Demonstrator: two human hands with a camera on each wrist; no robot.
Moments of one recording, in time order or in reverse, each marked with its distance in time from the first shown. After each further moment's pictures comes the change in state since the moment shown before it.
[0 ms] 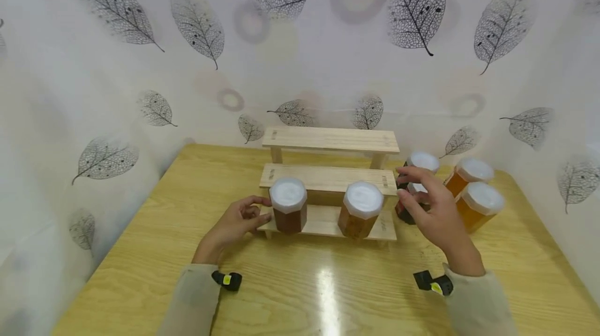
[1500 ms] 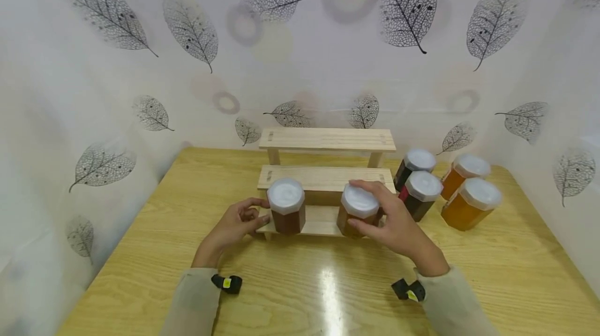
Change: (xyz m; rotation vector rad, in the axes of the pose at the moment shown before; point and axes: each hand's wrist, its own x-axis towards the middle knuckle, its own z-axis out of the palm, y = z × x) left_hand 0.000 0.004 0.004 0.018 0.011 -0.032; right_hand -0.003 -0.006 0.055 0.034 -0.186 -0.035
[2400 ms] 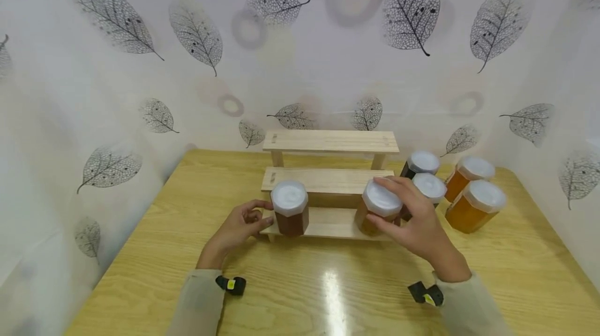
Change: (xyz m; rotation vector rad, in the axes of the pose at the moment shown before) left_hand 0.000 -0.001 0.000 -0.016 -0.008 0.016; right_hand -0.007 -0.001 -0.027 -0.074 0.155 -0.125
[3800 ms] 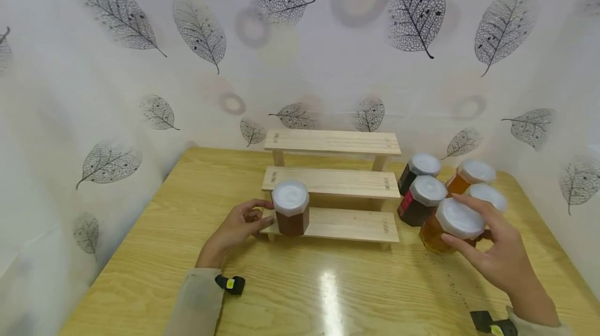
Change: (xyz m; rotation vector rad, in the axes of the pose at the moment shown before) left_hand -0.001 0.000 0.000 -0.008 0.012 0.002; right_hand -0.068 0.007 -0.089 -0.172 0.064 0.243
